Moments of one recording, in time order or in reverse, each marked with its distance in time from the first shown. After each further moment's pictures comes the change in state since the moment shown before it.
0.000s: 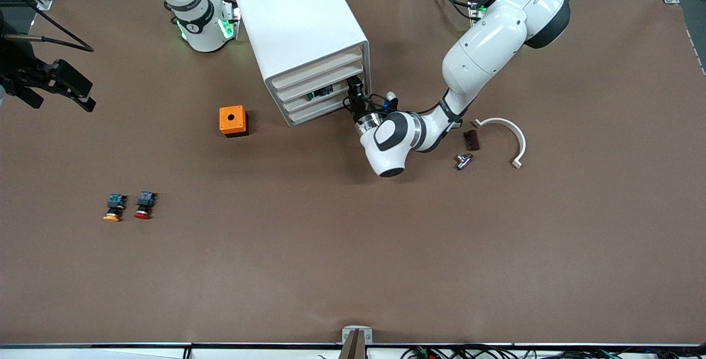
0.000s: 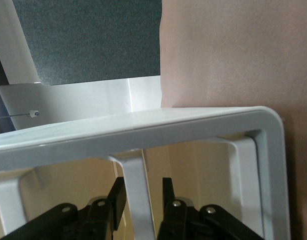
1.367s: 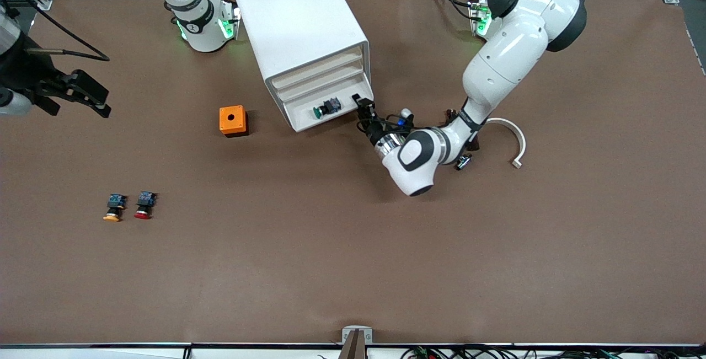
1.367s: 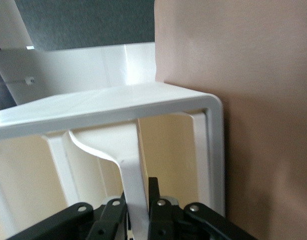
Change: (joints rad) left arm 0.128 0.000 0.041 0.017 -0.059 0.007 0.013; right arm 0.024 0.033 0.008 -0.020 0.002 0.002 0.000
